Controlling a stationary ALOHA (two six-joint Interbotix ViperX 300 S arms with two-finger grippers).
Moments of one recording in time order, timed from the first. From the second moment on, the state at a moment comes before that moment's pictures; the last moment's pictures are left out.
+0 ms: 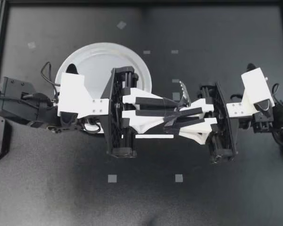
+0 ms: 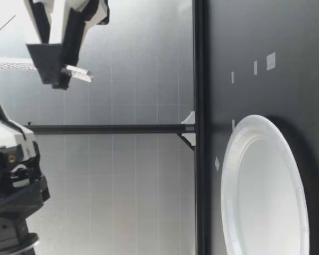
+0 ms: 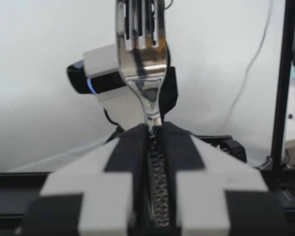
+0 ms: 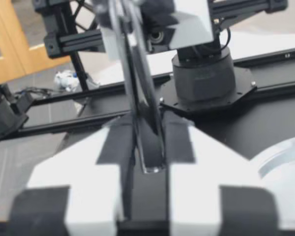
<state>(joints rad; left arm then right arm) -0.05 0.00 0.61 -0.04 -0.87 0.04 0.02 -0.20 0.99 -0.07 -0.87 0.25</state>
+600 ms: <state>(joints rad) -0.05 0.00 0.59 -0.04 -0.77 0.01 0.02 -0.19 0.99 -0.07 -0.87 0.24</state>
